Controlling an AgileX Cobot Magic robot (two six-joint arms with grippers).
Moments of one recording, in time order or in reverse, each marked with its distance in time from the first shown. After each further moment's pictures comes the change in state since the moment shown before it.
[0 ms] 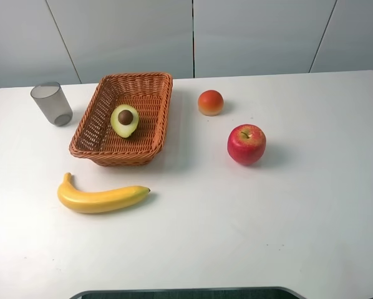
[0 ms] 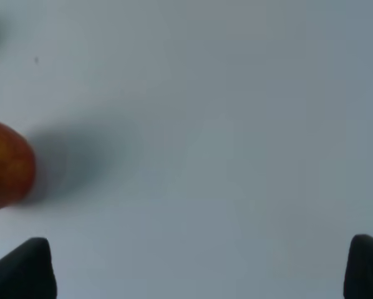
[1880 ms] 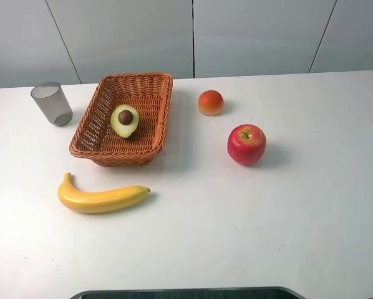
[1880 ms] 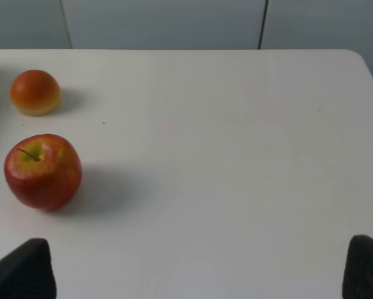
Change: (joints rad) left arm 0.000 0.000 0.000 0.000 0.000 0.004; right arm 0.016 -0.700 0.102 0.051 0.196 -0.237
